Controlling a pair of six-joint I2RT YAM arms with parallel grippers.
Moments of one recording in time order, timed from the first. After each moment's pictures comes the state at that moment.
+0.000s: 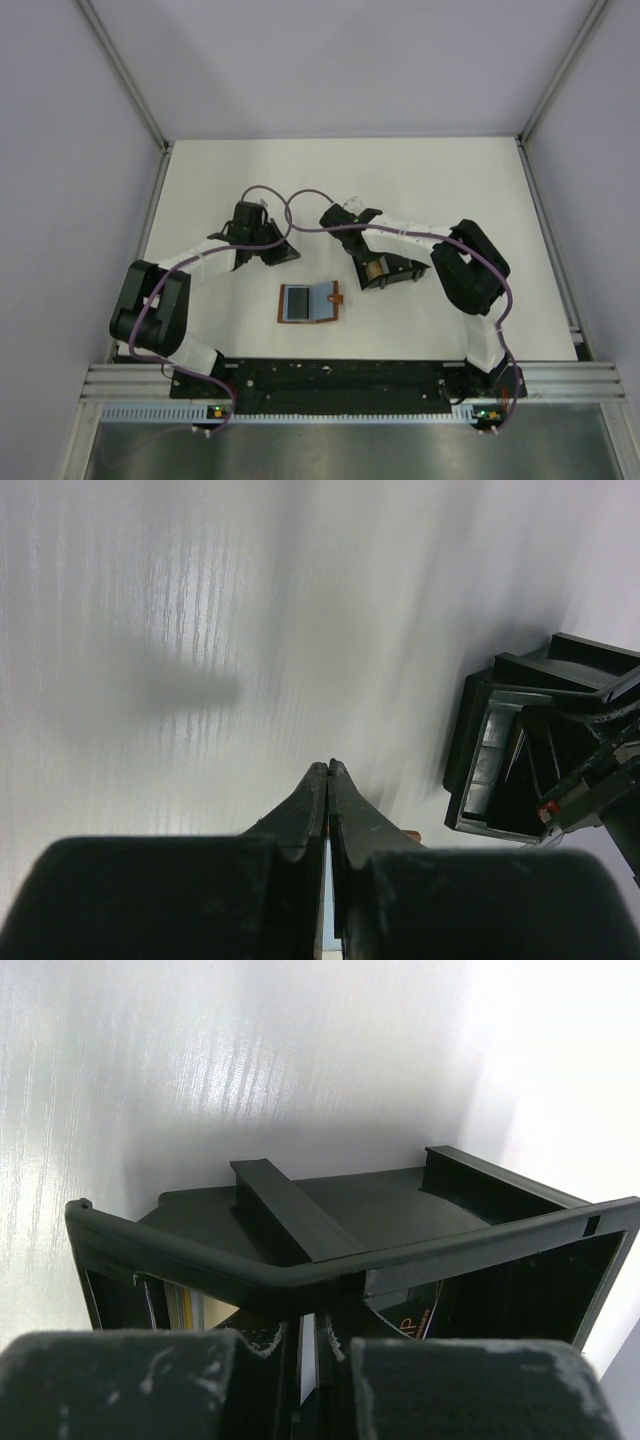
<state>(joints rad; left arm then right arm) -0.30 1.53 0.78 -0.10 0.34 -0.82 0.82 1.98 1.40 -0.77 0.60 0.34</state>
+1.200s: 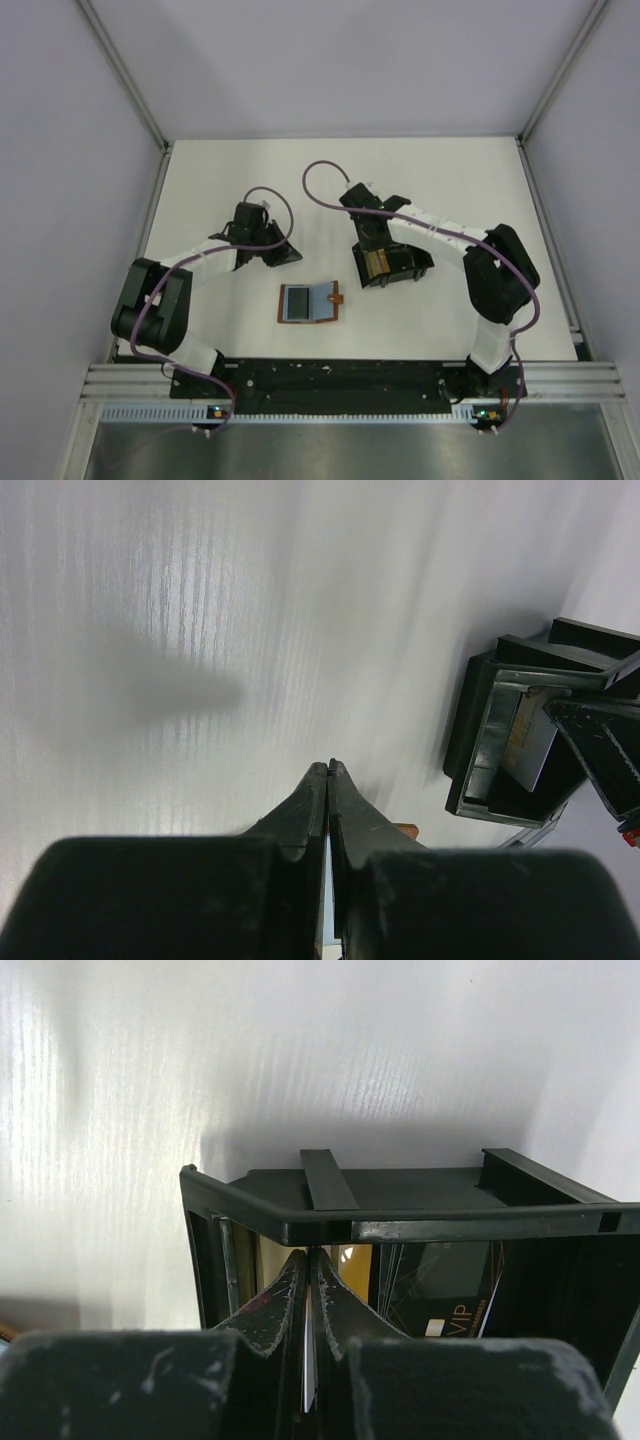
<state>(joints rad) -0.30 1.55 0.78 -0.08 0.38 -0.82 0.72 1.83 1.37 -0.70 0.33 0.40</state>
